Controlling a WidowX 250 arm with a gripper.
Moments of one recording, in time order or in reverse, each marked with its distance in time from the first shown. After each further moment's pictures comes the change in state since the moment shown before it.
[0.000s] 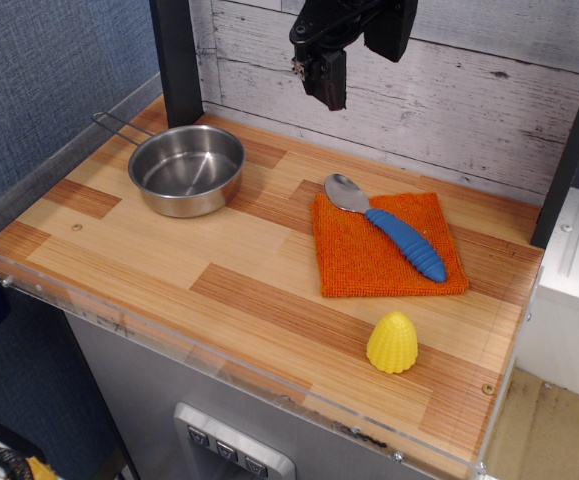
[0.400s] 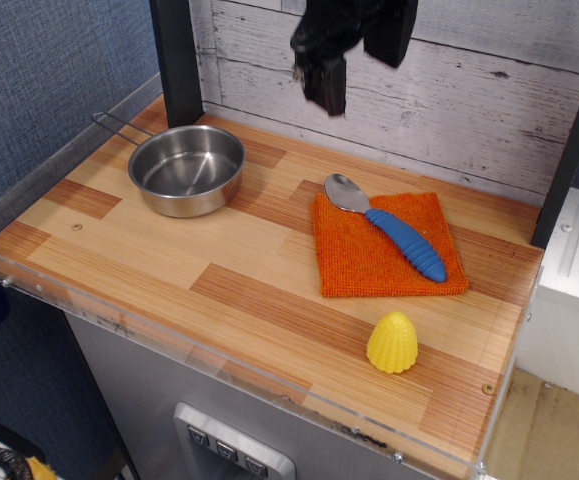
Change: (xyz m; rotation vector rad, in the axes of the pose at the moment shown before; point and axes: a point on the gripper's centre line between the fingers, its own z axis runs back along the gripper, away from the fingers) arm -0.003 0.003 -0.012 0.035 0.010 0.004
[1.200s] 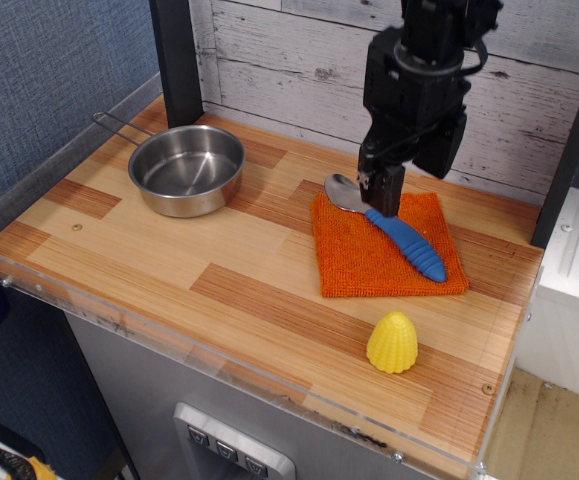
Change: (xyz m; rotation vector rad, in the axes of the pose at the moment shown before) arm -0.052 -0.002 -0.070 0.140 0.095 -0.041
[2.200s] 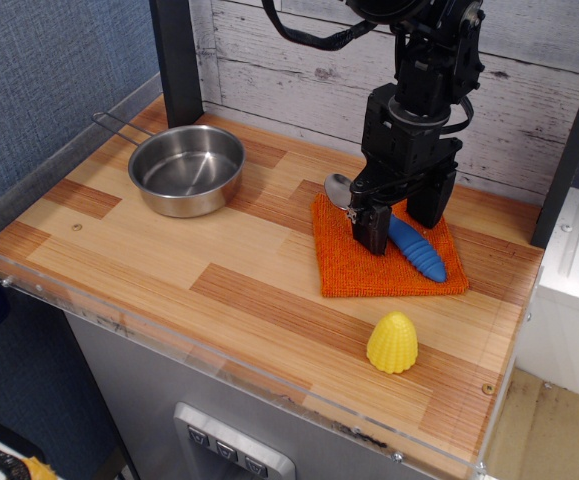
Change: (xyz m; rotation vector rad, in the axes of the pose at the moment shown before) arm -0.002 0.004 -0.043 0.096 0.056 -0.127
